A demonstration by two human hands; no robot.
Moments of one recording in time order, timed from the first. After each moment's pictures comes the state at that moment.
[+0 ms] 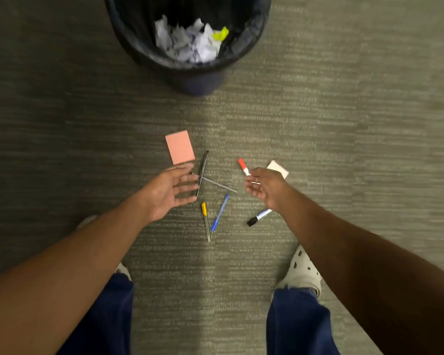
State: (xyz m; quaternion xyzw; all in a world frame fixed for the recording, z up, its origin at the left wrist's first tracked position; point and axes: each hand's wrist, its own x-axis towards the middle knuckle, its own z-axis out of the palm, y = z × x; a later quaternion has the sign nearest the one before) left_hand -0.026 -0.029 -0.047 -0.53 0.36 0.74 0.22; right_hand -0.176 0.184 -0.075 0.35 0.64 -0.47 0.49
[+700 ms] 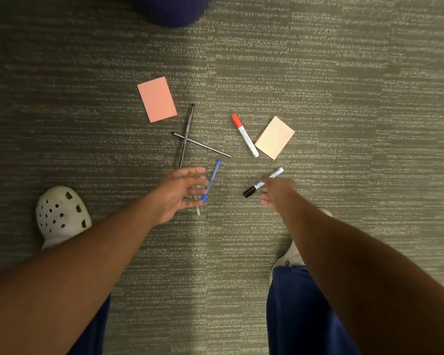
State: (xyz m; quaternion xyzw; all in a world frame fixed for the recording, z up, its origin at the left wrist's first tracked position) left_hand 0.018 0.067 -0.136 -0.50 0.43 0.68 0.31; right_hand -0.108 0.304 -0.198 0.38 0.72 -0.34 0.48
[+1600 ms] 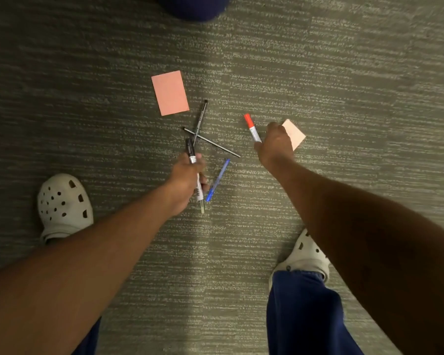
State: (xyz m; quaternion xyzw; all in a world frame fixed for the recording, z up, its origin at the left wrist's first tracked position) left_hand 0.004 0.075 -0.146 -0.60 0.41 0.66 0.18; right_hand -0.164 0.215 -0.195 -0.12 0.93 -0.09 0.33
